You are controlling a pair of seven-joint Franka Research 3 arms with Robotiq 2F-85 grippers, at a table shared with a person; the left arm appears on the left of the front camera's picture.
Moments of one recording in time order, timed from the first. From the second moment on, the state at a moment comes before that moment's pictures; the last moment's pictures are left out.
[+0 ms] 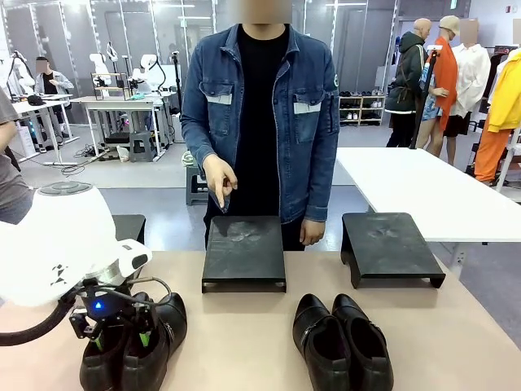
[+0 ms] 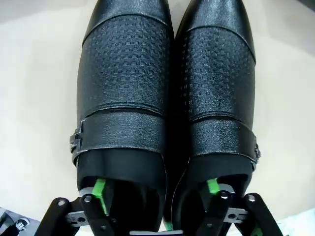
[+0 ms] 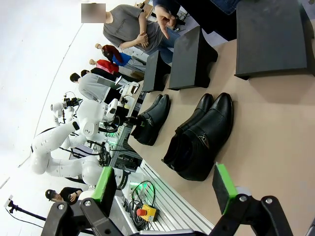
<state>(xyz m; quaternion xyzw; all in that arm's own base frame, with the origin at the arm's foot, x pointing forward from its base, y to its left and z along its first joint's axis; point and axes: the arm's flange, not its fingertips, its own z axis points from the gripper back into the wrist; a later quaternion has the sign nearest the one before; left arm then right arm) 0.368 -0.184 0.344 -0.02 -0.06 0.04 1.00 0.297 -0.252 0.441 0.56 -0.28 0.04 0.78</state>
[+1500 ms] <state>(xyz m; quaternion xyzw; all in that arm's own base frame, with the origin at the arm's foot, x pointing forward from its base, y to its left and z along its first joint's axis) 0.351 -0.187 0.446 0.02 -0.11 0.02 0.99 0.297 -0.252 0.441 0.56 -0.28 0.04 0.78</state>
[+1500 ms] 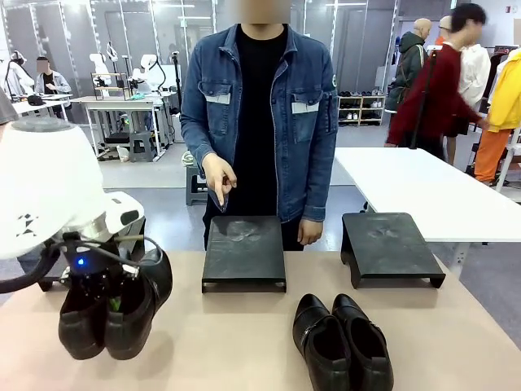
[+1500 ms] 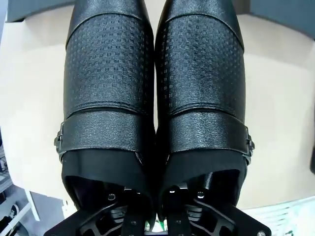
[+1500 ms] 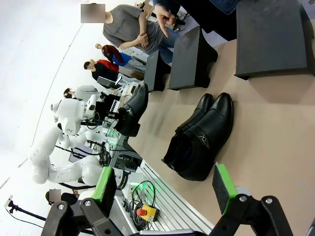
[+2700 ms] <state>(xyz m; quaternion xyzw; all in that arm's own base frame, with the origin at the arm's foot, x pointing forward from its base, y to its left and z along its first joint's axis) 0.354 -0.203 0.449 0.01 -0.13 0.02 0.99 0.297 -0.252 0.441 0.56 -0.28 0.04 0.78</state>
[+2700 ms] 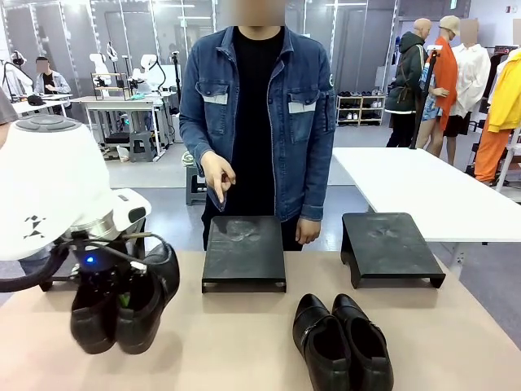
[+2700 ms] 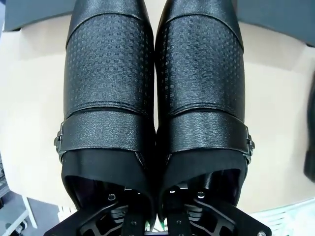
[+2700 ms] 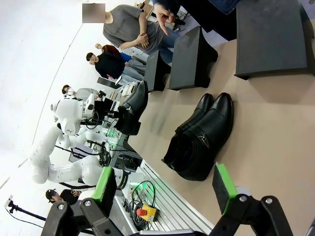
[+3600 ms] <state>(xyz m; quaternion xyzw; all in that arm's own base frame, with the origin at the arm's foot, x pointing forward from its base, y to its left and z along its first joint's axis) 0.473 -0.342 0.490 0.02 -0.19 0.01 0.98 0.297 -0.252 0.441 0.56 -0.28 0.04 0.78</state>
